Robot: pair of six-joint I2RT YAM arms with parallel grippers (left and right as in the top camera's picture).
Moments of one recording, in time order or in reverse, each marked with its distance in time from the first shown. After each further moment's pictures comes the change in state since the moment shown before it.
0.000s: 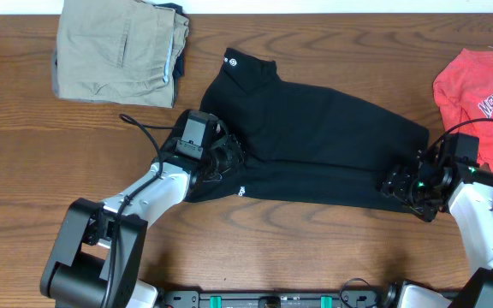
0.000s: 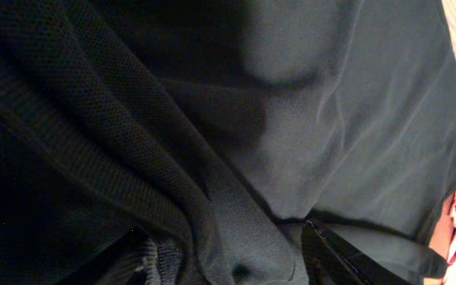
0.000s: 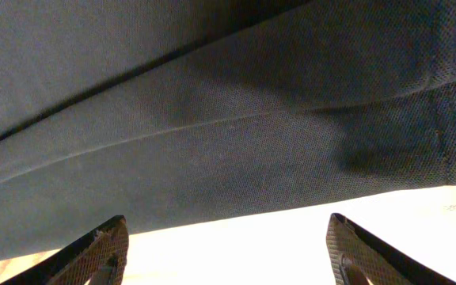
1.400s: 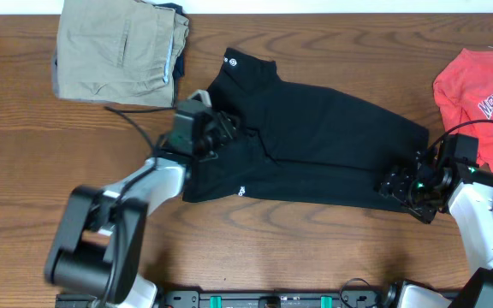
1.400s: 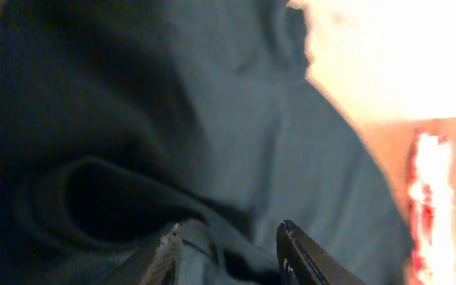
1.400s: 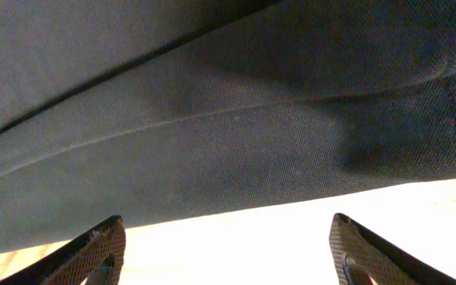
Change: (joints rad) left arm 0.089 0.033 -0.002 0.326 -0.019 0.035; right arm 0.000 0.000 -0.002 -0.013 -0.020 0.000
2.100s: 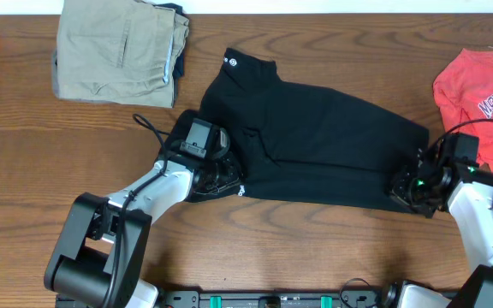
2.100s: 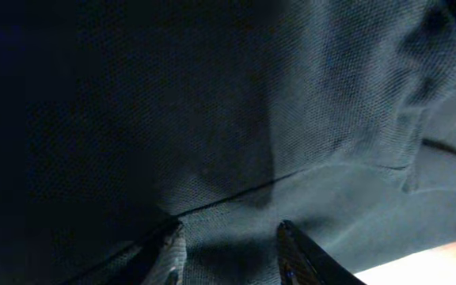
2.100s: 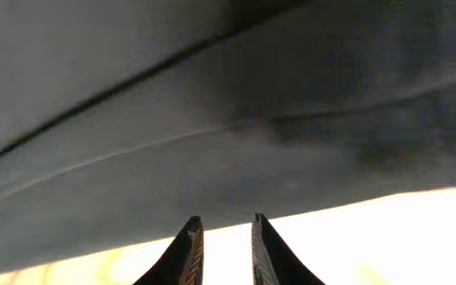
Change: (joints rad) left arm -0.104 0.000 0.024 -0.561 0.073 0.126; right arm 0.000 0.014 -0.004 0.034 0.028 0.051
